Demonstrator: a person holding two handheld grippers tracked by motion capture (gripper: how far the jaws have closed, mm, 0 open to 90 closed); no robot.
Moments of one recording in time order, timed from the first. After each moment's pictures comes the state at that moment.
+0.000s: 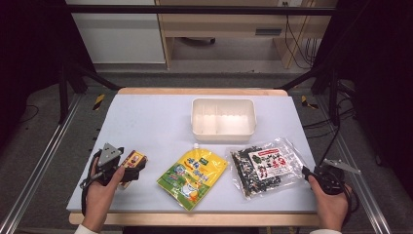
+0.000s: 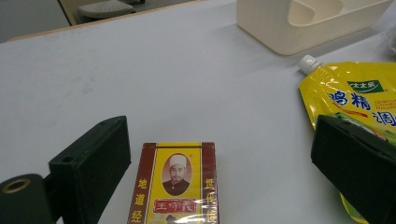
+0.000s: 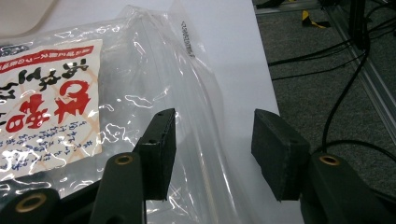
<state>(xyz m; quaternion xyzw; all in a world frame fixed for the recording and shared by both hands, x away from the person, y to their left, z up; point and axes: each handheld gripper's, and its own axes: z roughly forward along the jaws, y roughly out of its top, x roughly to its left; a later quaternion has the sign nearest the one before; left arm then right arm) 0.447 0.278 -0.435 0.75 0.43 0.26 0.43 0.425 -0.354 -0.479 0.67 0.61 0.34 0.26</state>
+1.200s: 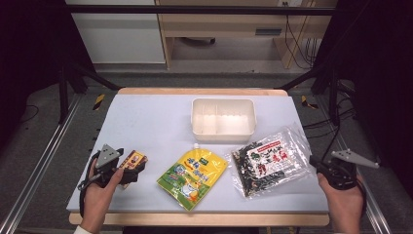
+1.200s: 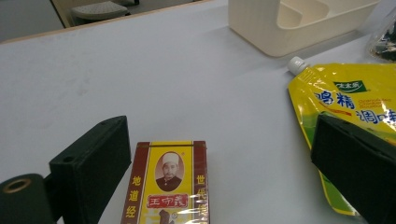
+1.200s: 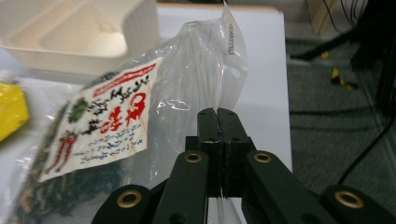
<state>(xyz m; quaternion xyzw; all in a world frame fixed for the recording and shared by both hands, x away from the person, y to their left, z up) 0.440 0.278 -0.428 0.75 0.42 0.25 0.44 0.407 -0.341 -0.397 0.57 0.67 0.39 0.28</state>
